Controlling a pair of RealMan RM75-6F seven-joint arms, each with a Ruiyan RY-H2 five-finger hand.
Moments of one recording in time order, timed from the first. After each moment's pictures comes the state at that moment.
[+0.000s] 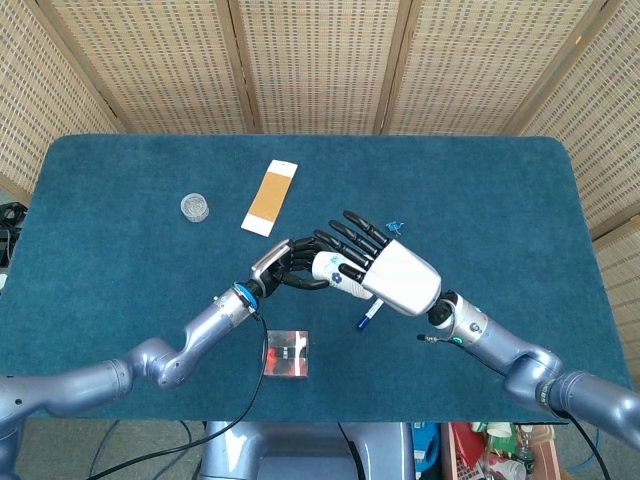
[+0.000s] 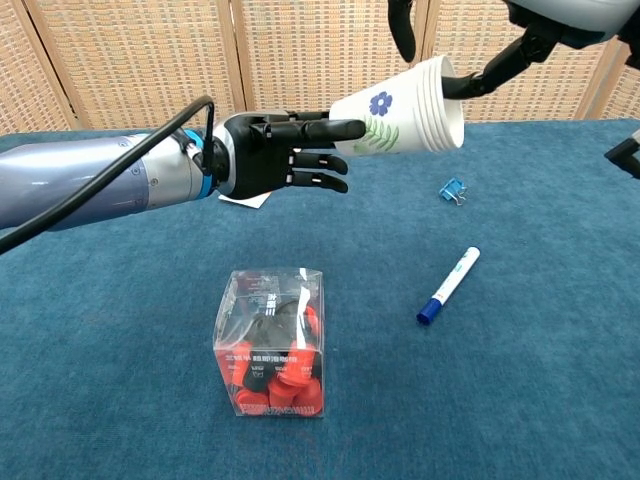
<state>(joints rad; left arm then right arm) -0.92 -1.68 -0.39 -1.31 1.27 0.58 -1.22 0.80 -1.38 0.17 -1.28 -1.92 1.40 -0.03</state>
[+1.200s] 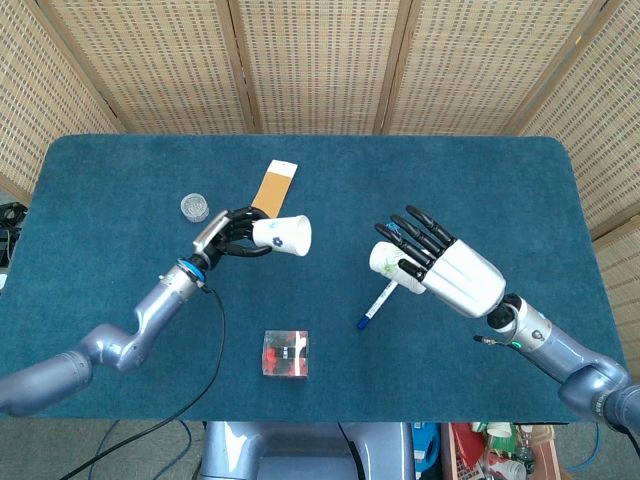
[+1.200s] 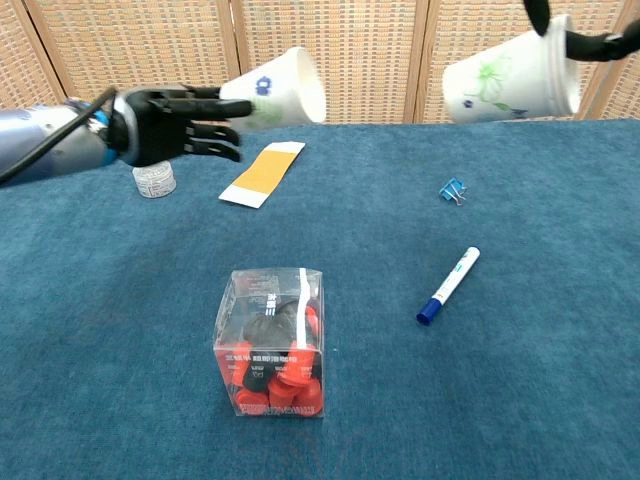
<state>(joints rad) -0.83 -1.54 -0.36 -1.19 1.33 0.62 -1.26 0.70 -1.24 0.09 -1.19 -1.93 1.57 -0.03</state>
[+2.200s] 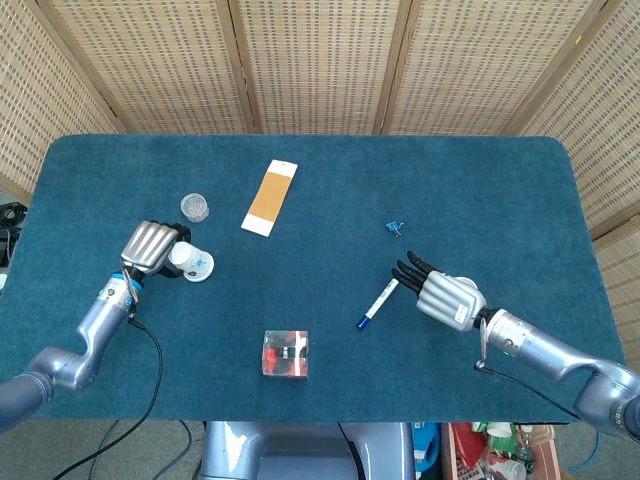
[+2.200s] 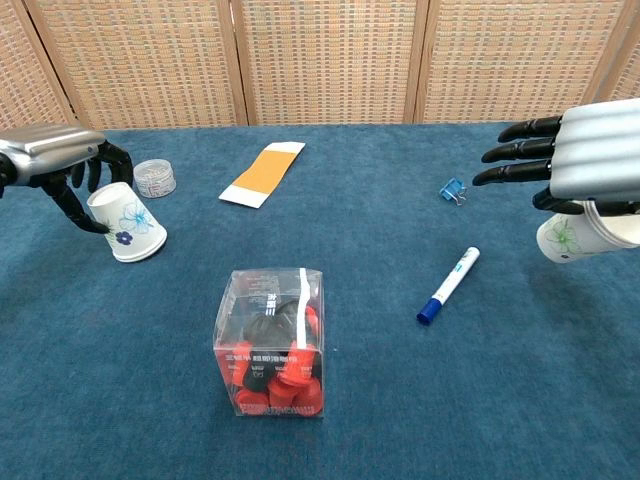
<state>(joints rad) -0.71 -1.55 -0.14 -0.97 1.33 0.84 0.05 0.79 -1.12 -0.04 -1.40 -1.90 0.91 -0.53</state>
